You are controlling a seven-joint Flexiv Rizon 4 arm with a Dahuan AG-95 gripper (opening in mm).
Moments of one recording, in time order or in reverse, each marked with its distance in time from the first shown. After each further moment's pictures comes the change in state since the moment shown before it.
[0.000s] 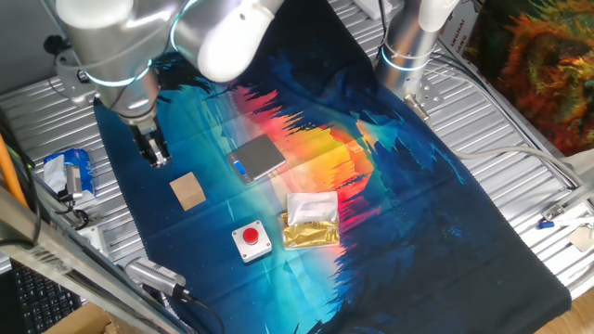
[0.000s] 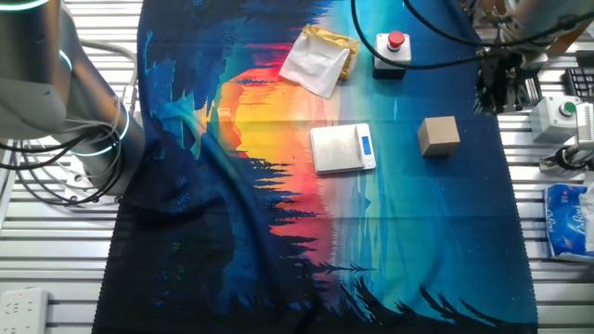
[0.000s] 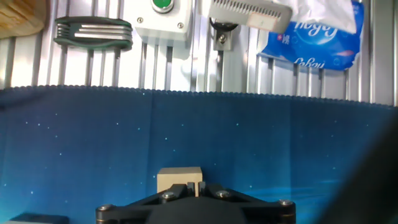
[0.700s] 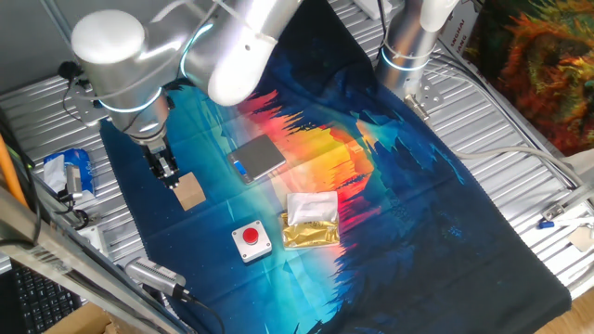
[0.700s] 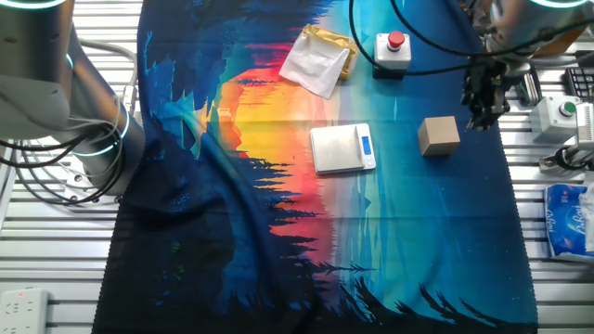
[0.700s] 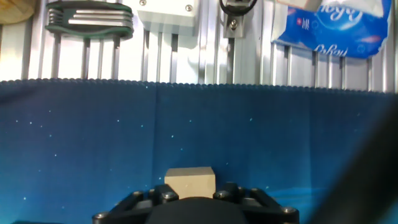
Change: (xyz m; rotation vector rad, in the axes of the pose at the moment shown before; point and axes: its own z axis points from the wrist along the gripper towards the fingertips) arm 0.007 0.011 0.040 -0.001 0.003 0.020
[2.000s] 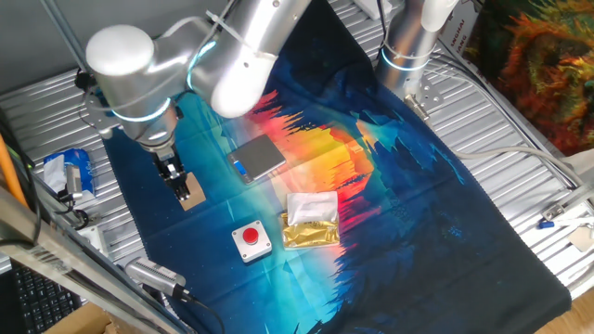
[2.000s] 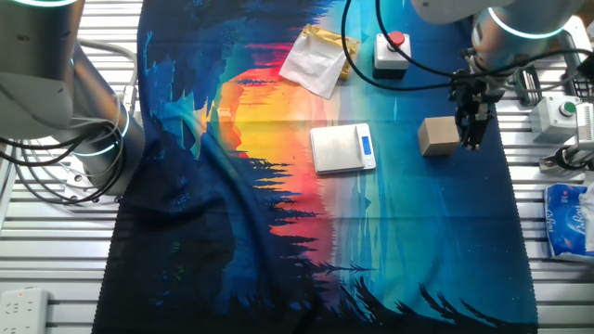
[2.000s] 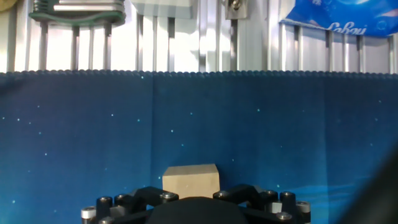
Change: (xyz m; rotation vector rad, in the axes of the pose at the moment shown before) arm 0.014 0.001 0.036 -0.011 0.006 0.017
